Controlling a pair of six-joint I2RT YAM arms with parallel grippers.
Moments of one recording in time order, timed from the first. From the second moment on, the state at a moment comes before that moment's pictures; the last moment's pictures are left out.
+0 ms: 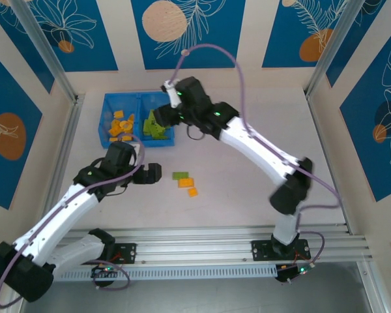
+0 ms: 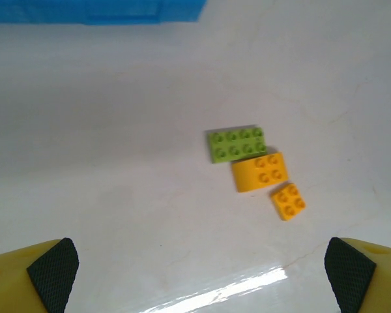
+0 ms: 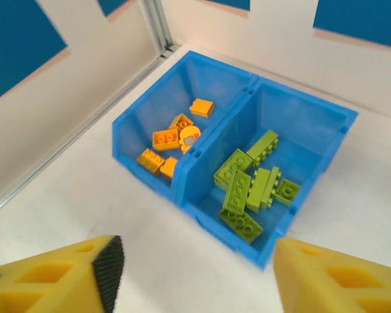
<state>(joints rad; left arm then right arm) -0.54 1.00 0.87 -0.74 0.05 -0.46 0.80 1.74 1.86 -0.64 0.01 0.19</state>
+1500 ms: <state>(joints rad) -0.87 1.77 1.06 -0.54 -0.18 -0.86 0.57 1.03 0.94 -0.62 -0.05 0.54</state>
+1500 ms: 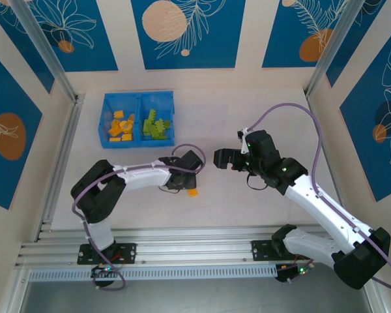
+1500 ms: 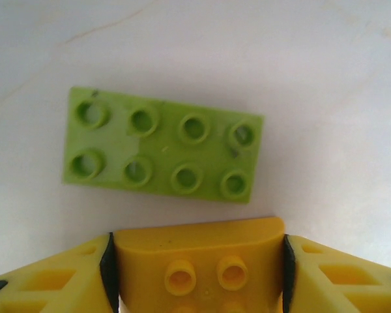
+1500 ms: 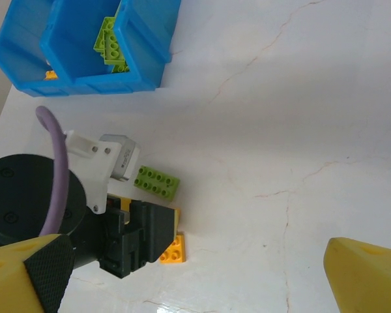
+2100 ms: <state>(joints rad) -0.58 1.50 1.14 -0.64 -0.26 -0.57 0.58 1.03 0.94 -0.62 -0.08 0.58</state>
